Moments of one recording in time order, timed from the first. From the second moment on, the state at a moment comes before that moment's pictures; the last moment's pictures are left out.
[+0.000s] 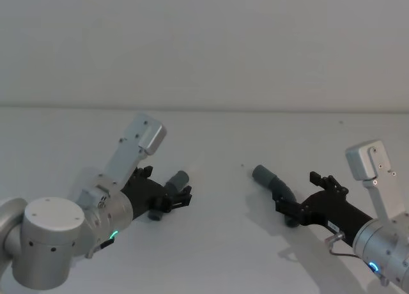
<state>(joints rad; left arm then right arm) -0.24 0.32 0.47 -1.76 -0.27 0.67 -0.10 -0.02 0.45 -0.23 -1.82 0.32 0.37 0.23</state>
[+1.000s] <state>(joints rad) -0.28 0.28 0.48 -1.67 -0.24 0.67 -0.13 -0.02 0.45 -0.23 -1.82 0.32 0.37 0.23</state>
